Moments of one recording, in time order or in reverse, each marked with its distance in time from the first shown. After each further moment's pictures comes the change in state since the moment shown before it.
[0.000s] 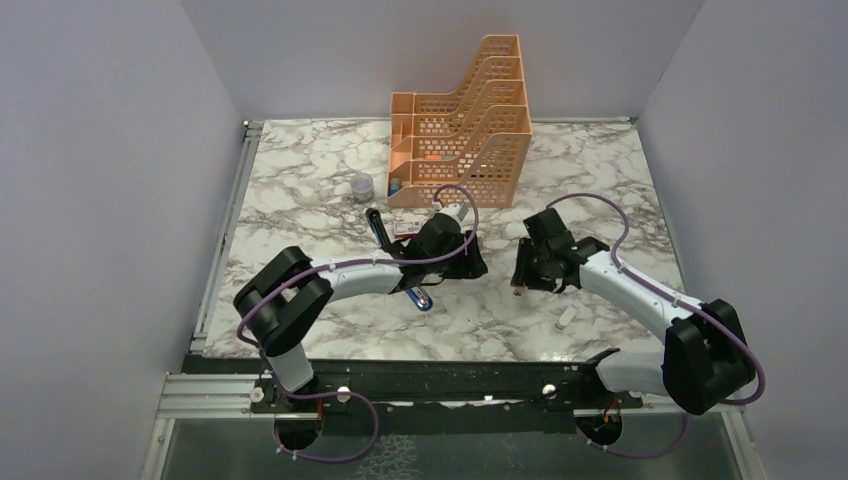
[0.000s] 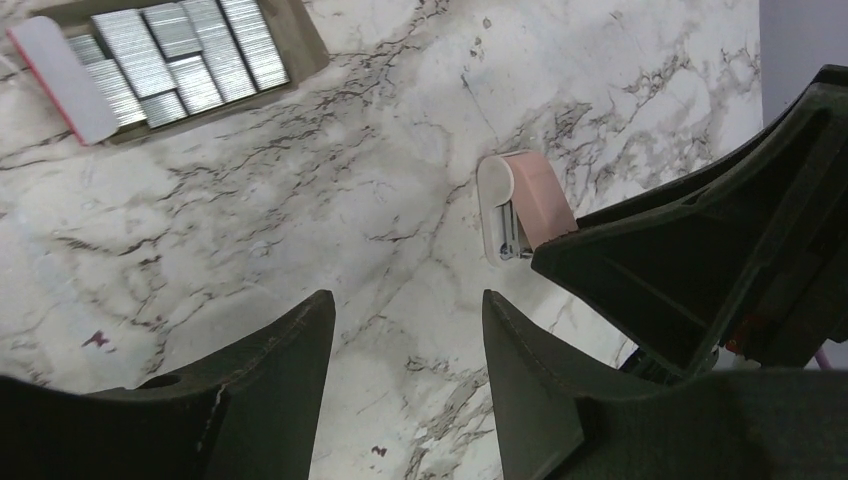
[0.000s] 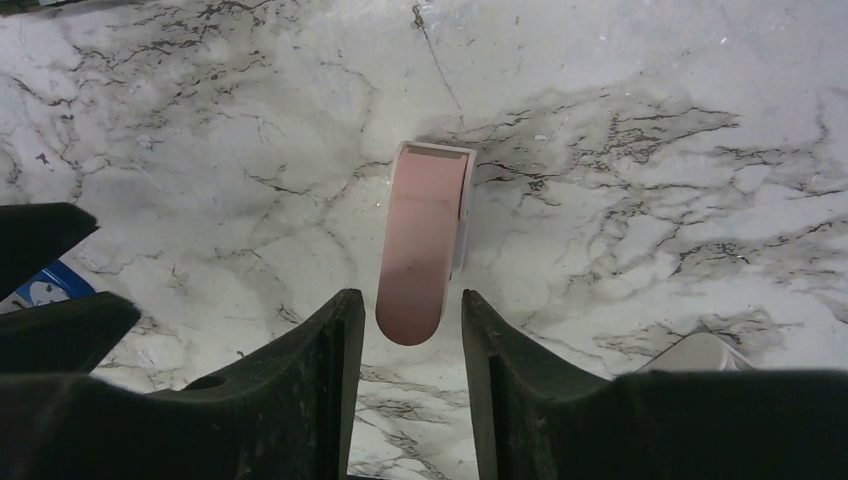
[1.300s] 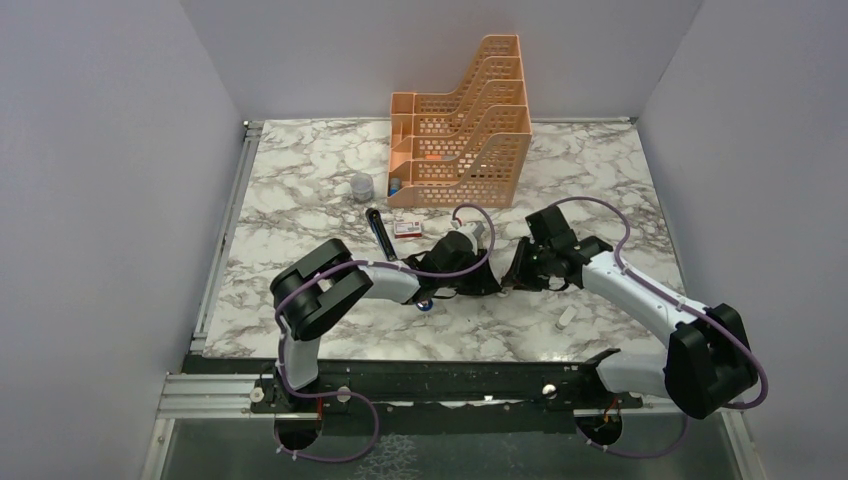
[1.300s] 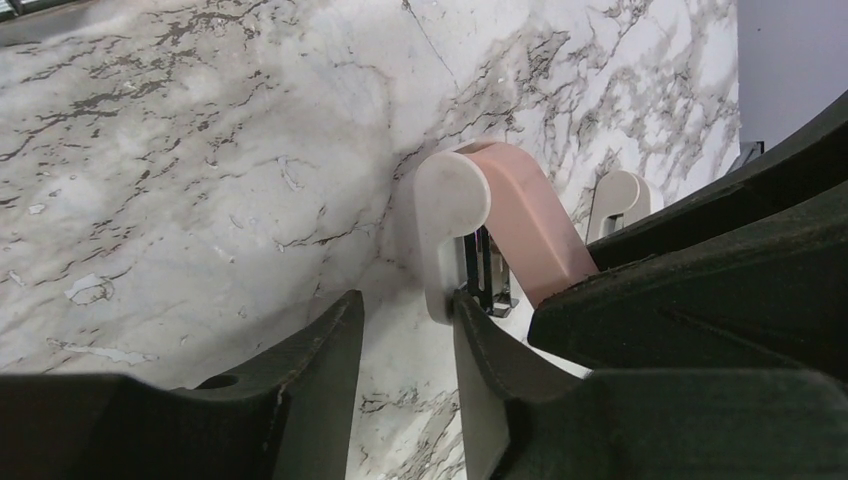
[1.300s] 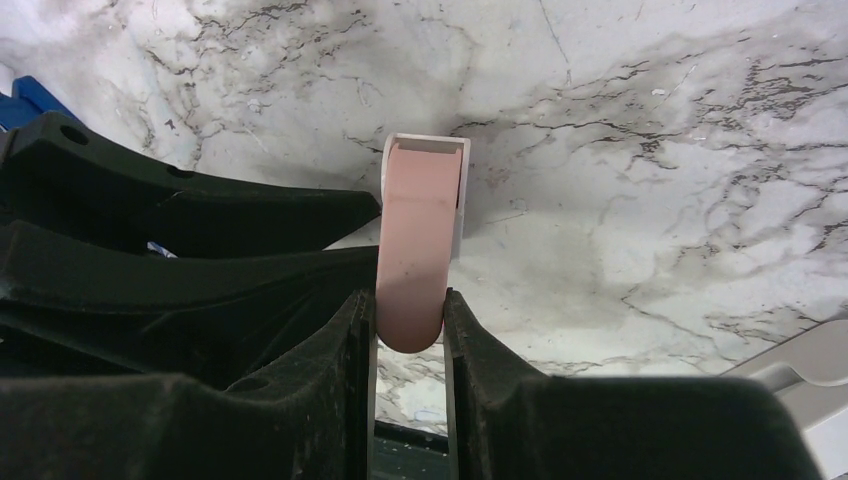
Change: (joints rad) left arm -0.063 0.213 -0.002 0.248 0.124 -0.051; right arm 0.000 -0.021 0.011 0.010 -0.166 0.127
